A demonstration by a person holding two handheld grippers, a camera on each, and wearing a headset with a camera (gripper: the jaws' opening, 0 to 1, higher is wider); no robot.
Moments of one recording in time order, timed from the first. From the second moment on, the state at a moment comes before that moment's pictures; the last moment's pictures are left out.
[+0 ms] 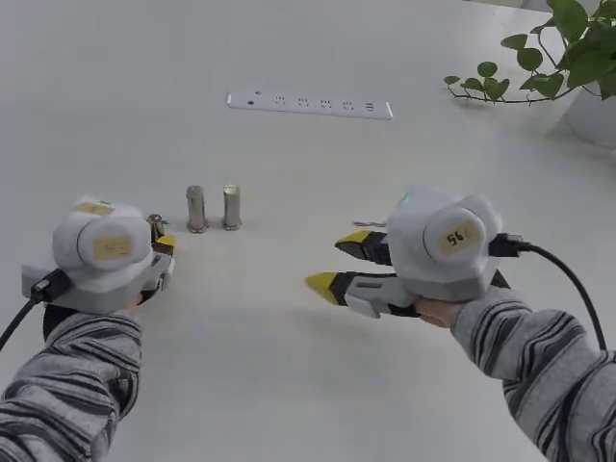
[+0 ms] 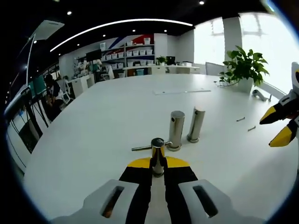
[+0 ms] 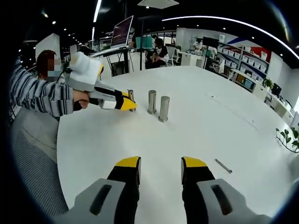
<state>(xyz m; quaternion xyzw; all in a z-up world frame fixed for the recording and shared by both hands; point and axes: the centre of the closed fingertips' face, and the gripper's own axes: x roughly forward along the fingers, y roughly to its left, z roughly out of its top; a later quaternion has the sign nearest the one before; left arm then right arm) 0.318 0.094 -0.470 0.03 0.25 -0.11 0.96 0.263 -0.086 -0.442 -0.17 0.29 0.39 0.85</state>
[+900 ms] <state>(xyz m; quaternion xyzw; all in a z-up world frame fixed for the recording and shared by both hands) 0.317 0.098 -0.474 0.03 0.25 -0.10 0.96 0.270 -0.077 -0.446 -0.14 0.30 0.39 0.86</state>
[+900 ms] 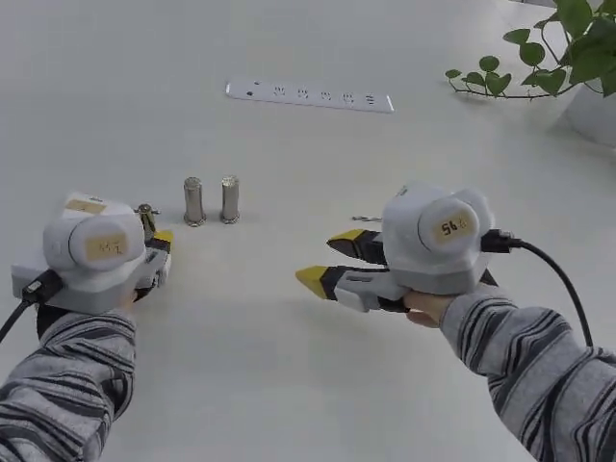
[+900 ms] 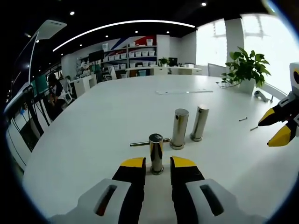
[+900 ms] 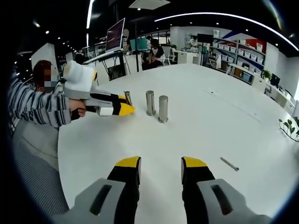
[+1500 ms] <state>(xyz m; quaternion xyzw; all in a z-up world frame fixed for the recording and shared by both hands) 0.287 0.095 -0.457 0.02 0.24 -0.14 0.96 0.331 -0.010 -0.424 -0.06 0.24 0.41 0.88</state>
